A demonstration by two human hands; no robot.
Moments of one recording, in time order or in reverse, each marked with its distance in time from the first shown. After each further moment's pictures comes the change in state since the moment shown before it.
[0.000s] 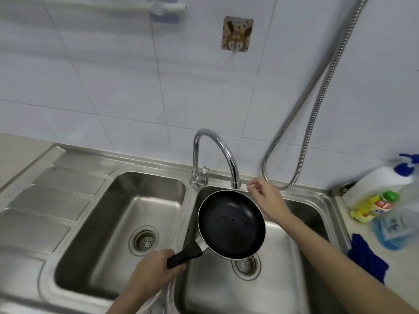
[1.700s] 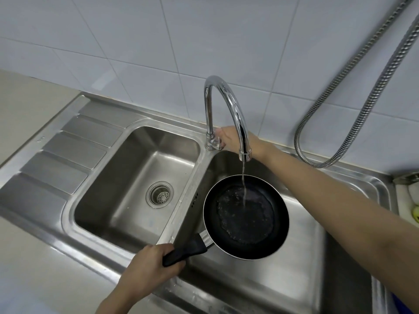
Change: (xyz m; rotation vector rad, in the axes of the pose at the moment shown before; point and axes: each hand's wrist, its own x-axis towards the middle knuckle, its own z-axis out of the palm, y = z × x) left_hand -0.051 0.030 0.033 -0.171 -0.013 -0.140; right_hand 0.110 -0.035 0.064 -0.226 -0.584 -0.478
